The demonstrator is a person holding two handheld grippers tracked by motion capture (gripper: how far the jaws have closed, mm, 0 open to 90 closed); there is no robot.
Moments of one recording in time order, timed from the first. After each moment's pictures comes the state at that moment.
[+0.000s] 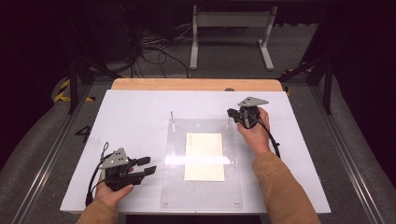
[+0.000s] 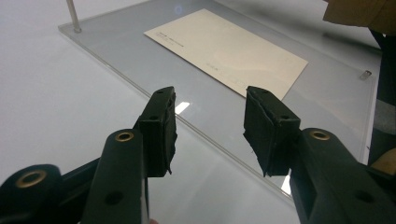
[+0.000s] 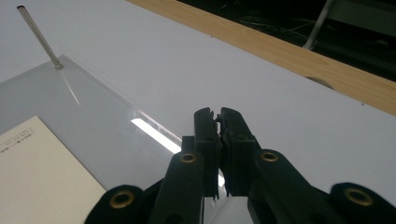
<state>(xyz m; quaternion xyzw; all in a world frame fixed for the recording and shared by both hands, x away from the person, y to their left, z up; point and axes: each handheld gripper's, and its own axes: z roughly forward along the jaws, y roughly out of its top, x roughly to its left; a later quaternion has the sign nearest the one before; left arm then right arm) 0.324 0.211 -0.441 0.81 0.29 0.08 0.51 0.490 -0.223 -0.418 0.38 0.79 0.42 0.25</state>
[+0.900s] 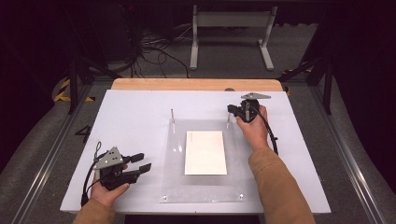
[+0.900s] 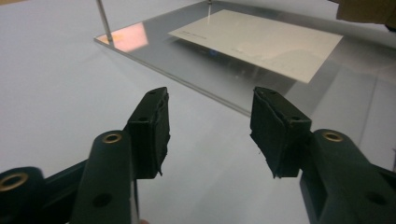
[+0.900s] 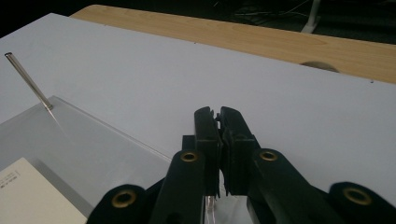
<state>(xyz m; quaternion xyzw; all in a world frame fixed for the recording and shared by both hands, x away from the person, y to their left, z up) 0.322 0.224 -0.437 0.80 0.30 0.13 0.50 0.514 -0.229 -0.423 0.45 0.74 0.45 0.19</state>
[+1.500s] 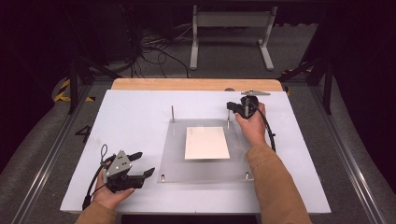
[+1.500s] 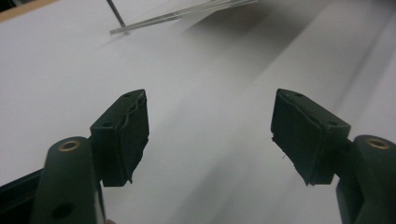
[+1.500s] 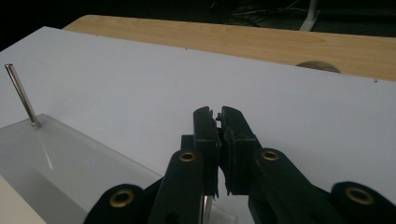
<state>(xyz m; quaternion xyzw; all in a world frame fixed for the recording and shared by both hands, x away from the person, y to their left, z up) 0.316 0.206 -0.444 0.82 0.28 0.20 0.46 0.531 -0.230 -0.429 0.48 0.73 0.46 0.18</state>
